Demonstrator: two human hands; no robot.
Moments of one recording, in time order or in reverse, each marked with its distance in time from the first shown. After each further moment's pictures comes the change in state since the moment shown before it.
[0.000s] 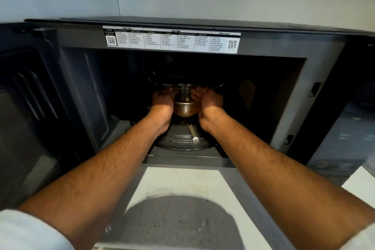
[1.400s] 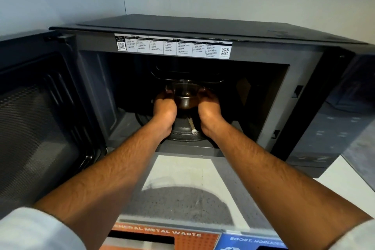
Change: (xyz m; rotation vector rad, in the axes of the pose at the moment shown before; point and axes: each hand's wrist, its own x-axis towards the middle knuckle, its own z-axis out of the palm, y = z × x) left_hand -0.040 0.001 -0.005 0.150 0.135 -0.083; right_hand -0.026 0.015 -0.018 -0.268 -0.054 -0.090
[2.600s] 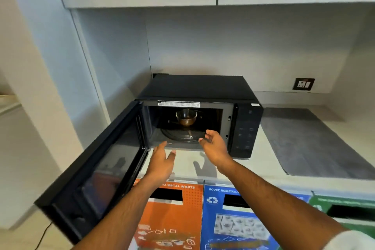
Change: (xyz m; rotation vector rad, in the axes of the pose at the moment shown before) left_hand -0.326 0.126 -0.112 0.622 -0.124 0.087; right_hand -0.269 -0.152 -0.099 -0.445 -0.138 0.032
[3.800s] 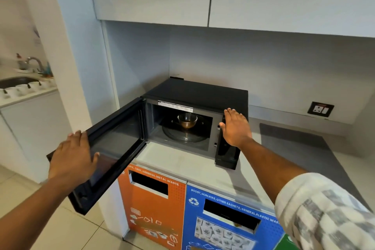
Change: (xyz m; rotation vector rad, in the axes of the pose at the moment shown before) left_hand -0.127 0.016 -0.120 1.172 0.415 -0.116; right_hand 0.088 -0.028 -0.165 -1.244 -0.022 -0.556
